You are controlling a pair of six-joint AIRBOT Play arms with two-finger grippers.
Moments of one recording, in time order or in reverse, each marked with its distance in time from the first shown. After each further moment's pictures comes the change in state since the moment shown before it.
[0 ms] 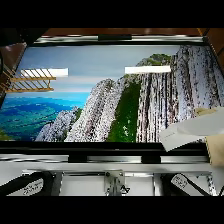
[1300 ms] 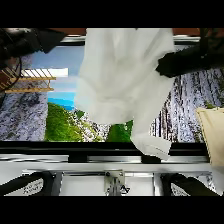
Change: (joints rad) left arm 0.004 -0.021 -0.113 -0.017 0.114 0.097; right arm 0.982 -0.009 -0.216 -0.069 -0.100 0.013
